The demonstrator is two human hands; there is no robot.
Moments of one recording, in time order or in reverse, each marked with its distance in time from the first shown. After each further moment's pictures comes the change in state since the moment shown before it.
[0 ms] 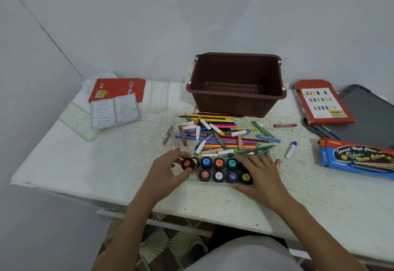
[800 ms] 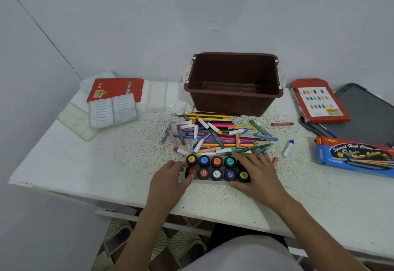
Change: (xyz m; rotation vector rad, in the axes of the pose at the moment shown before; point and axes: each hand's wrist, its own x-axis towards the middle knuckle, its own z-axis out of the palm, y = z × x) left_hand -0.017 -0.003 0.036 0.339 0.111 -0.116; right_hand -0.001 -0.001 -0.001 0.000 -0.006 0.015
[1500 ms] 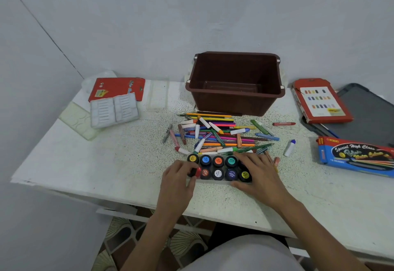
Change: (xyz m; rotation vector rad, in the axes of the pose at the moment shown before) left_hand -0.012 0.018 0.008 -0.111 0.113 0.128; right_hand 0.000 0.001 0.001 0.010 0.010 0.004
